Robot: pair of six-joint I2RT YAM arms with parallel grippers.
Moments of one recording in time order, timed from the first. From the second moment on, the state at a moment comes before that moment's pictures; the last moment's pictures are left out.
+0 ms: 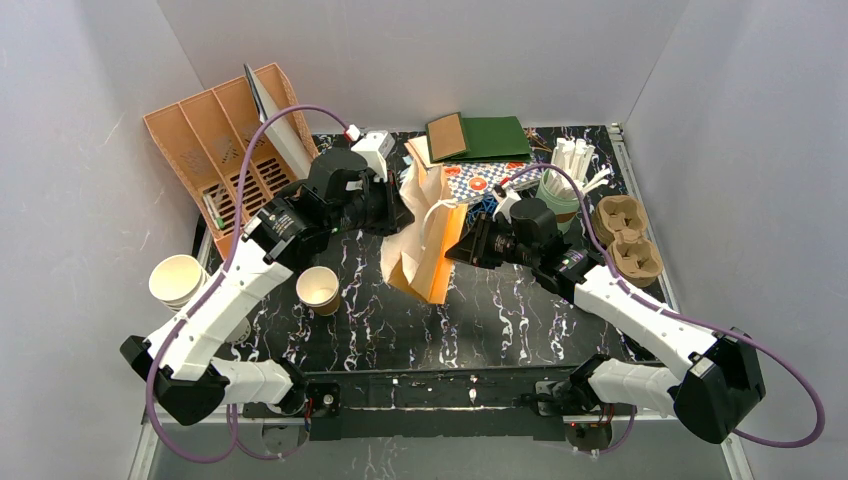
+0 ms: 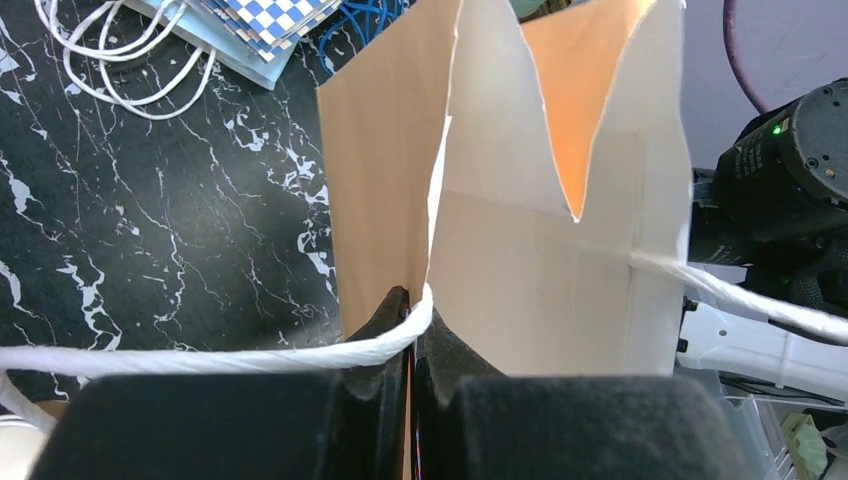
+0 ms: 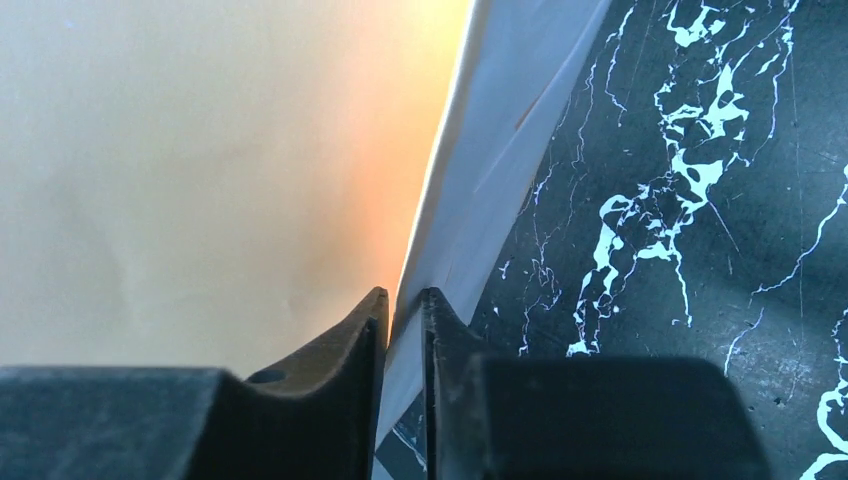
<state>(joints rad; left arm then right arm) -0.75 1.24 1.52 -0.81 0.04 -0.51 0.69 1.14 0.84 -0.17 -0.29 0.81</state>
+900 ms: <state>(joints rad) -0.57 1.26 1.55 -0.96 0.02 -0.42 0.67 1.02 0.69 -0.21 -0.16 0.80</state>
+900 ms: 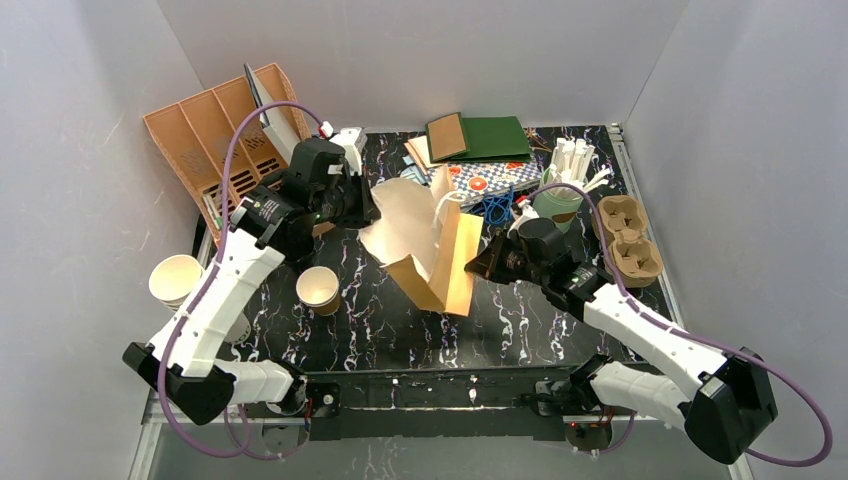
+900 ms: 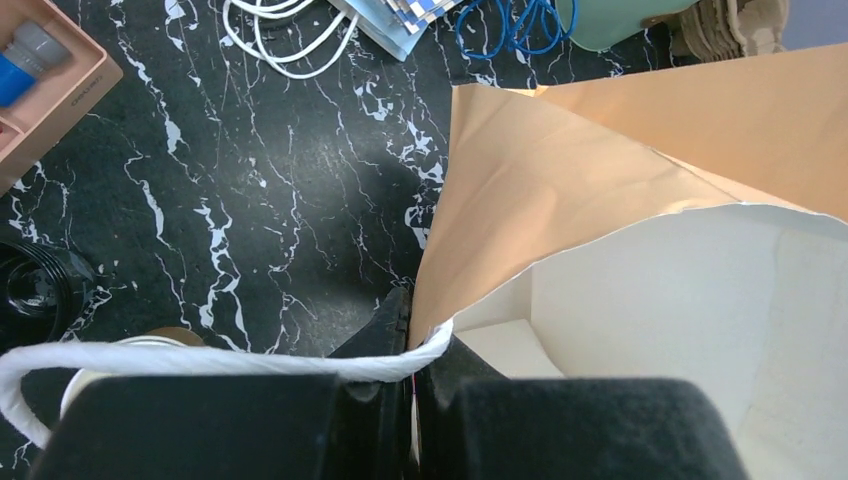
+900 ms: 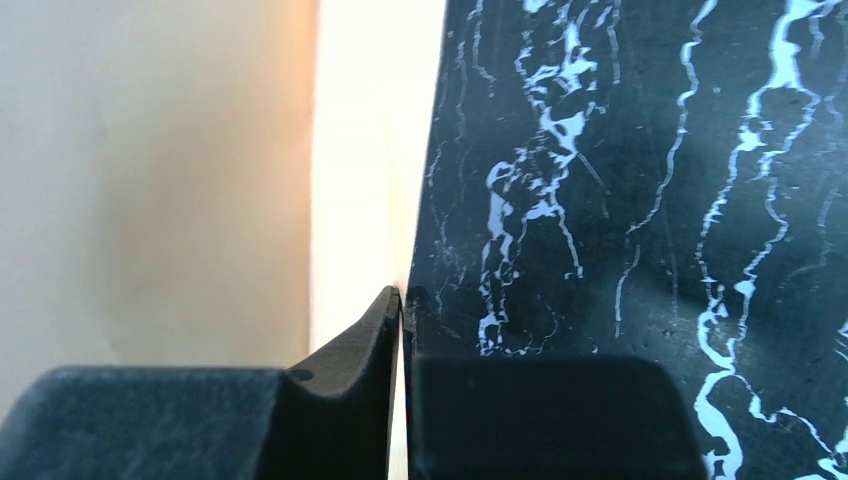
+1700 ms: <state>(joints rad) -0.53 1.27 1.46 -0.90 0.14 -0.40 0.64 1.07 0.73 -0.38 -0.08 0.70</state>
